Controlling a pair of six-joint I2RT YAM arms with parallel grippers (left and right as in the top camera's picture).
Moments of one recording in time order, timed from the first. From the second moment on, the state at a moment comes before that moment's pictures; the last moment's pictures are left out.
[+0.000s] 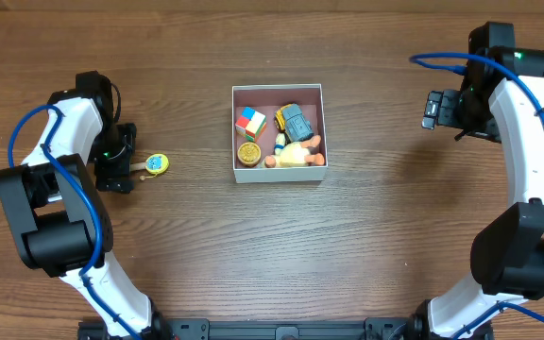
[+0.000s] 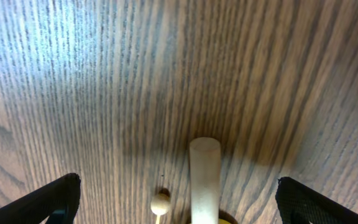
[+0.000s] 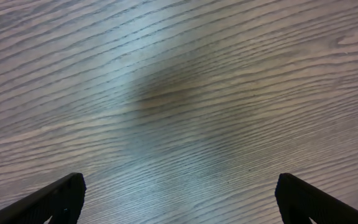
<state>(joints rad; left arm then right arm) 0.23 2.00 1.39 -1.01 -0.07 -1.46 -0.11 1.85 1.71 -1.28 0.14 0.15</state>
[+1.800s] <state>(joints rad) 0.22 2.00 1.30 -0.85 -0.04 -1.41 -0.11 1.85 1.71 -1.28 0.14 0.15</state>
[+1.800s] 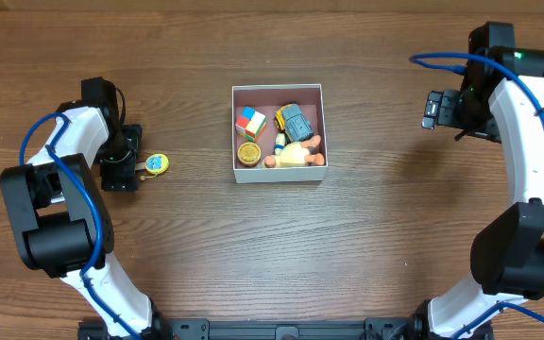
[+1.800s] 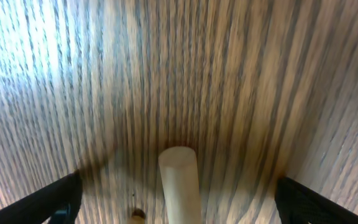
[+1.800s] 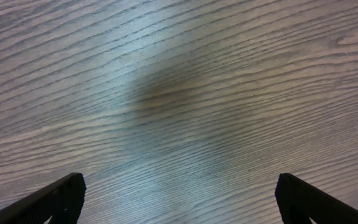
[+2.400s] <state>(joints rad) 0.22 2.00 1.30 -0.87 0.01 -1.38 -0.11 1.85 1.71 -1.28 0.14 0.15</state>
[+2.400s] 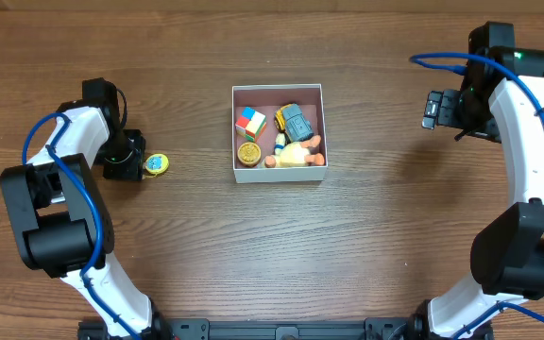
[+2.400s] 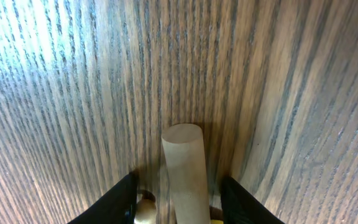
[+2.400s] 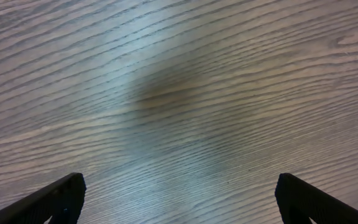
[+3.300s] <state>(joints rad) 0.22 2.00 1.30 -0.88 -0.04 -1.33 -0.11 1.85 1.71 -1.28 0.14 0.15</state>
